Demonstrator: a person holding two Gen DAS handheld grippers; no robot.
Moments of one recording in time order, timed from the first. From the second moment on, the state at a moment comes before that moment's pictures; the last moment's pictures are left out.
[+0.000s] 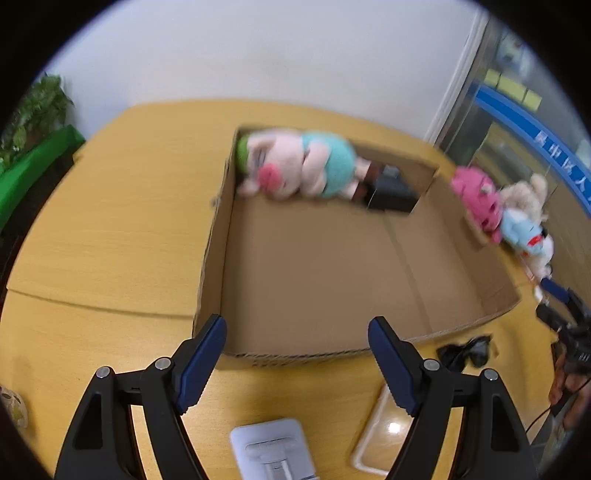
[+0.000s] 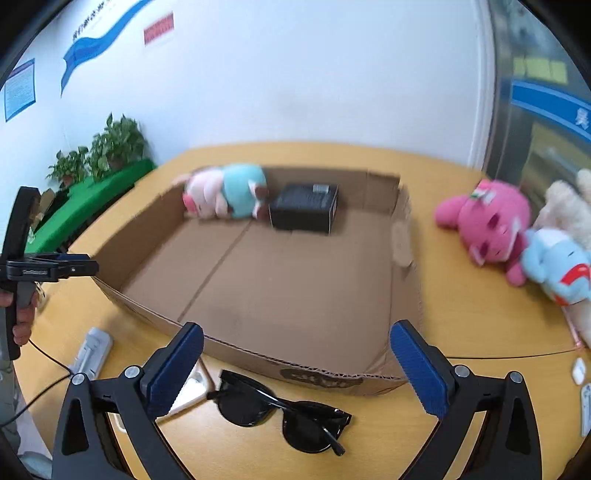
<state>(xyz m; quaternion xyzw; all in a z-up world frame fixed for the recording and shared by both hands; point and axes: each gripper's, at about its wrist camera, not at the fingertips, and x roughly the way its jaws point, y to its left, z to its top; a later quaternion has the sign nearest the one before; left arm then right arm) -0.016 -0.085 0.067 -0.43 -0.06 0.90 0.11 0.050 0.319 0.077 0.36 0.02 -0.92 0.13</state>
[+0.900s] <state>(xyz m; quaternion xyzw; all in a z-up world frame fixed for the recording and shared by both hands) 0.052 -0.016 0.092 -0.34 -0.06 0.92 0.17 0.086 0.302 0.094 0.31 0.01 -0.94 0.13</state>
